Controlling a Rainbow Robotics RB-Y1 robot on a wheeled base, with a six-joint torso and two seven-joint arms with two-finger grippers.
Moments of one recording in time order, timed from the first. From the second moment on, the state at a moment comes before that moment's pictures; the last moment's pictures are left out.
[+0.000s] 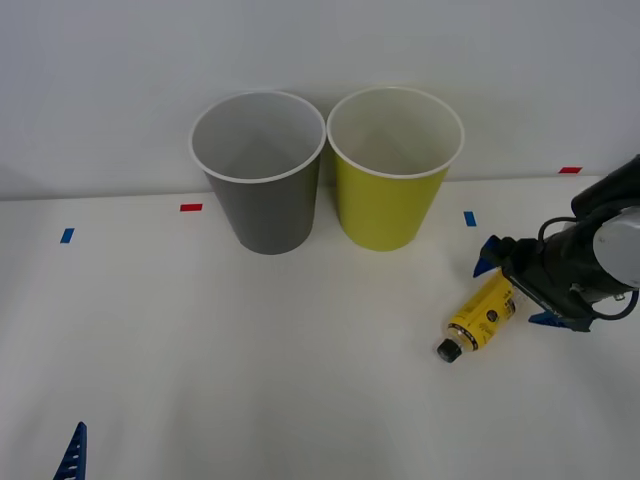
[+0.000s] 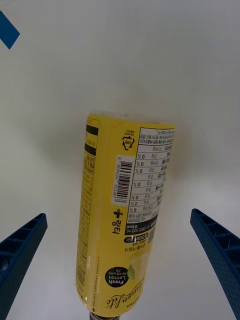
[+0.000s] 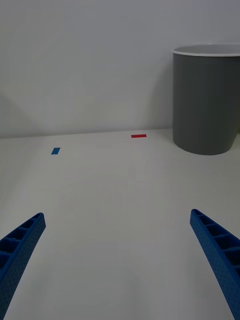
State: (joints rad) right arm -0.41 -0.89 0.34 -1.80 -0.89 1.38 0.33; left arm 1.17 0.37 -0.07 -2.18 0.17 -0.51 -1.43
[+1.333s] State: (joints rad) right arm -0.59 -0.89 0.56 -1.54 -0.96 1.32 0.27; left arm 1.17 0.37 -0.07 -2.18 0.17 -0.51 -1.43
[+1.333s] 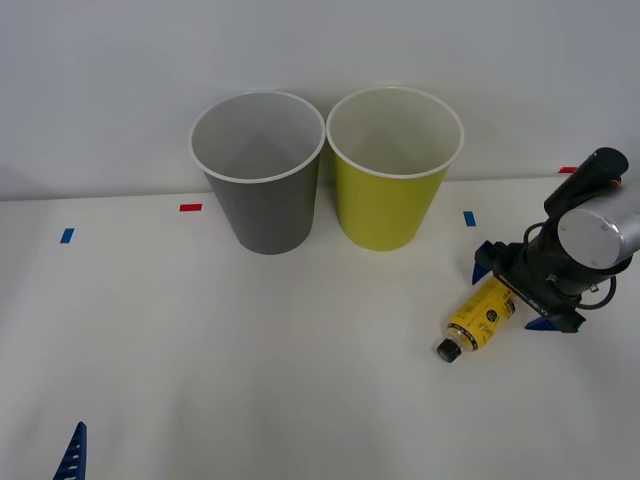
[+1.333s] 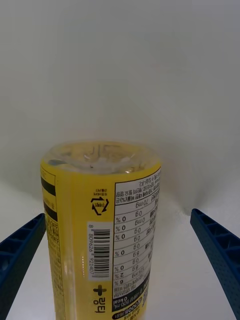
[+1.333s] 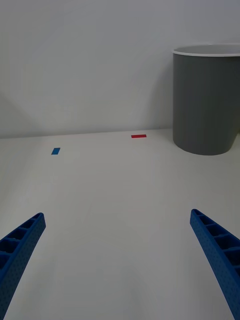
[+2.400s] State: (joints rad) right arm -0.64 -0.87 0.59 -1.50 -0.96 1.34 0.29; left arm 1.17 0.37 -0.07 -2.18 0.17 -0.51 -1.43
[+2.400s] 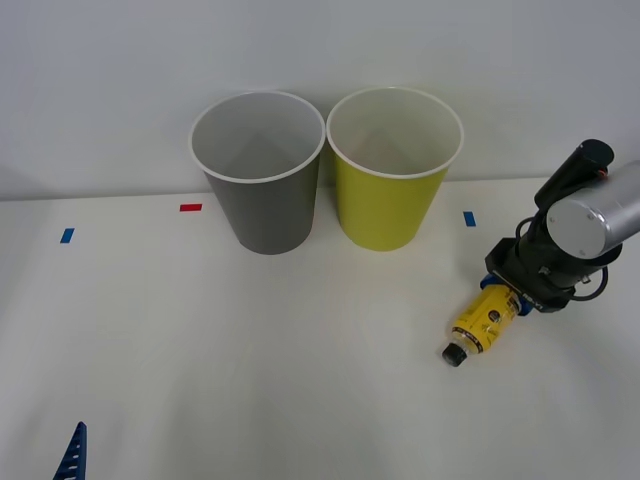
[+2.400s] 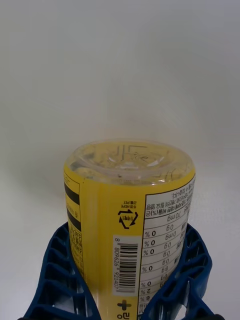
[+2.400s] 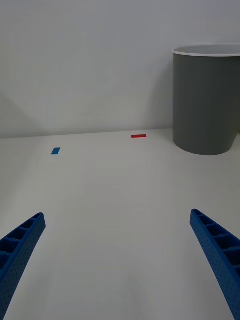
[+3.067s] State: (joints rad) right arm -0.42 -0.77 0.26 -1.77 -0.75 1.40 0.61; left arm 1.17 0.37 -0.07 -2.18 0.17 -0.51 -1.43
